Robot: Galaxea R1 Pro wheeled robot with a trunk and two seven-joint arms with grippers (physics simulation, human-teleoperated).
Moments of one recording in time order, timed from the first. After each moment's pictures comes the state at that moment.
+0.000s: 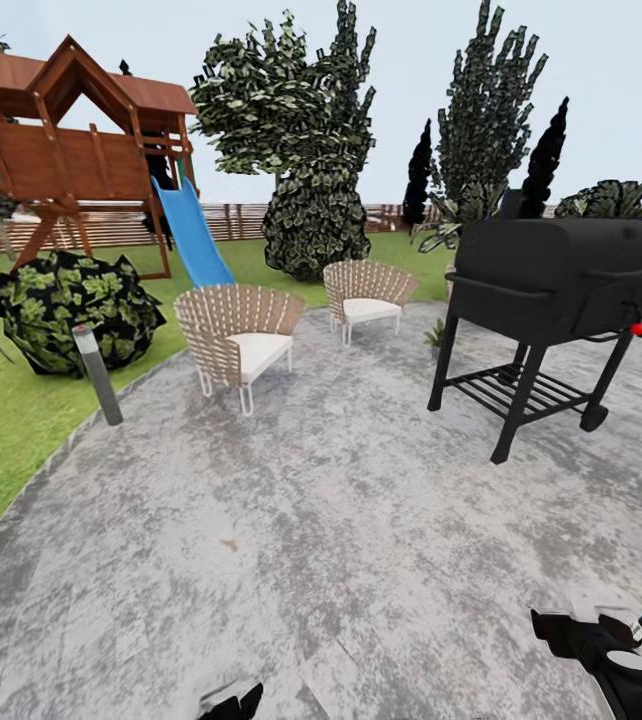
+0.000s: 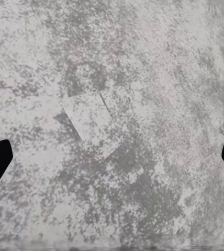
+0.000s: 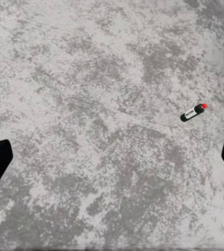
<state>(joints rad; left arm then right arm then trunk) -0.08 -0.11 0.11 -0.81 0.31 0.14 -0.23 -0.06 -0.19 -0.19 -1.42 0.06 0.61 -0.05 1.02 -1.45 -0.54</state>
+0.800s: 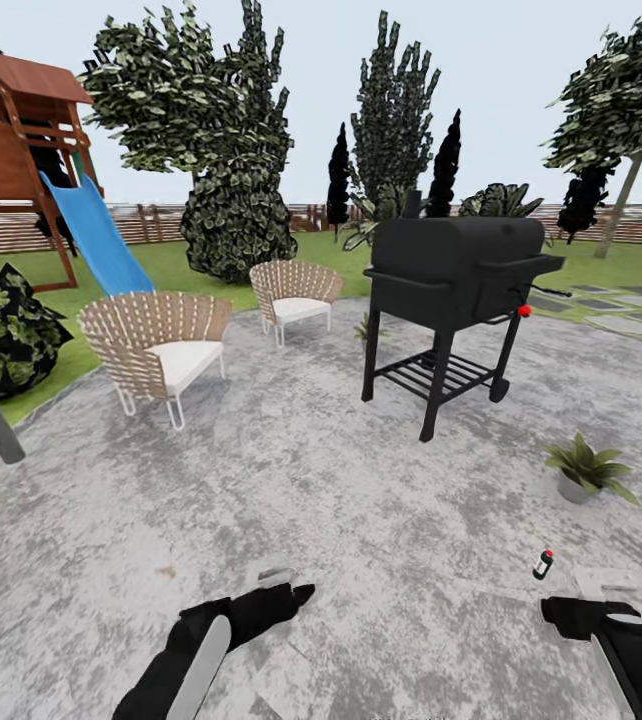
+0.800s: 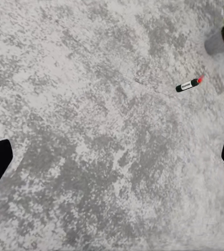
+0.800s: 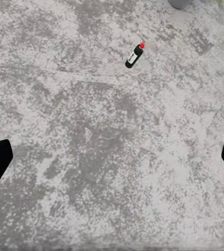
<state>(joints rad) -0.29 -0.11 -0.16 -1.10 0.48 0.62 -0.05 -0.14 -0.22 -0.21 -1.42 0.06 0.80 -0.05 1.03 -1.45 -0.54</state>
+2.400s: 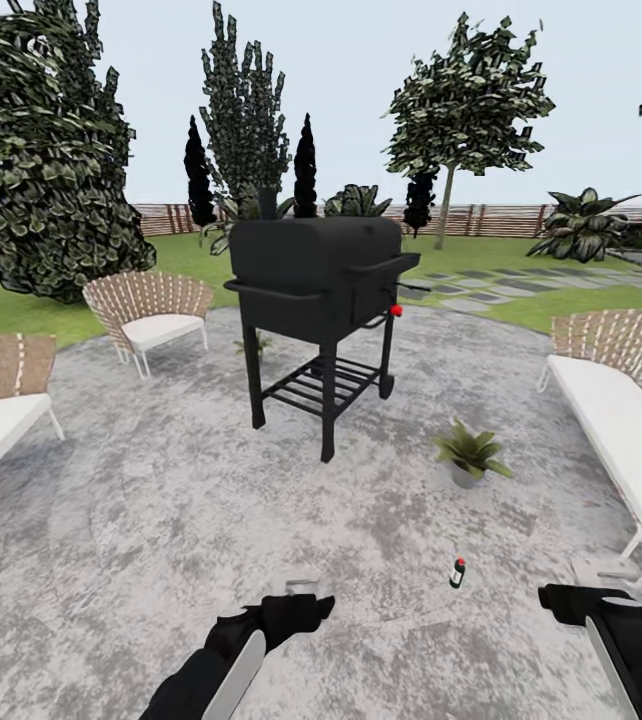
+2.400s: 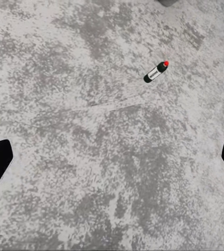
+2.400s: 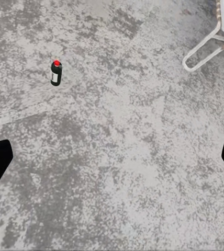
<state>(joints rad) -0.36 -0.11 -0.39 -0.93 0.48 0.43 0.04 -0.19 -0.22 -0.21 -1.41 0.05 0.83 -0.05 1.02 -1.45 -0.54</state>
